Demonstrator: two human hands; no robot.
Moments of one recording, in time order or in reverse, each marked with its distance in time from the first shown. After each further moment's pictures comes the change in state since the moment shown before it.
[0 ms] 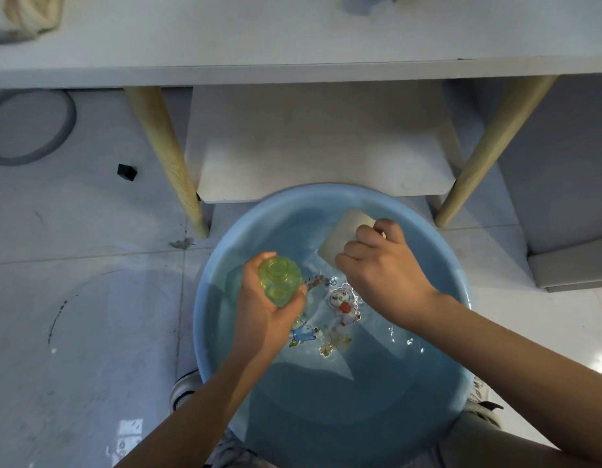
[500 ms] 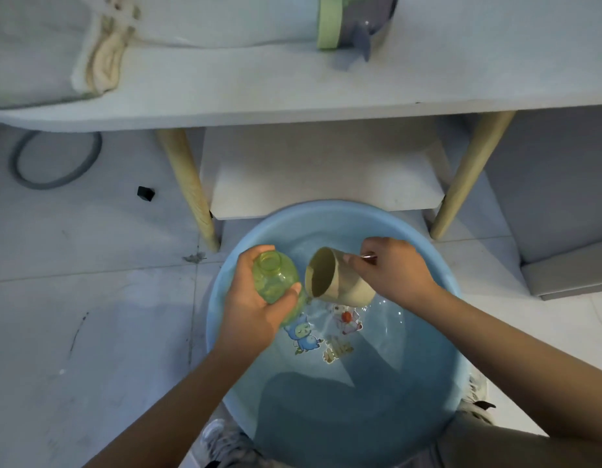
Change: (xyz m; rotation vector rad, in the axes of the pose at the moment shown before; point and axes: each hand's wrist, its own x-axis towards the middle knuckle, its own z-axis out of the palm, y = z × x) left_hand -0.001 0.033 -0.031 -0.022 -0.097 0.067; right_hand 0.009 0.005 -0.020 0.444 -0.364 0.758
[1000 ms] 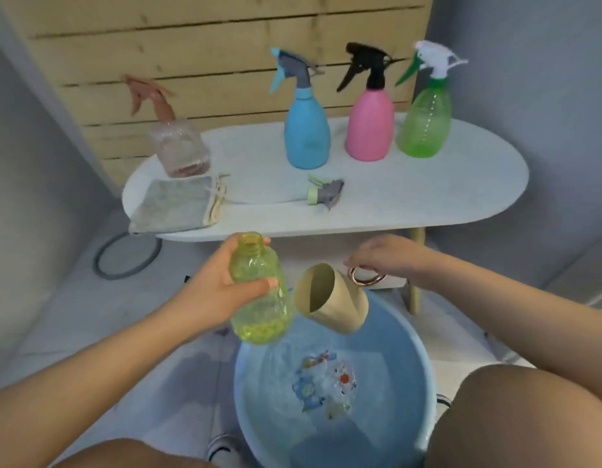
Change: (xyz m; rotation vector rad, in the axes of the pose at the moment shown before) left_hand -0.042 0.183 -0.100 0.019 -0.221 0.260; right_hand -0.039 -0.083 -0.187 0.367 -0.254 0.017
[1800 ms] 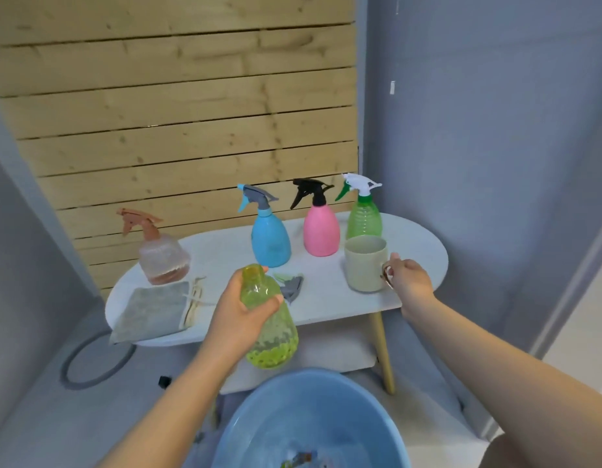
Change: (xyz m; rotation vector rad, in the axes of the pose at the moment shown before) left_hand 0.042 0.095 0.051 -0.016 0.283 0.172; right_hand -0.016 0.008 -0.105 0.658 0.812 0.202
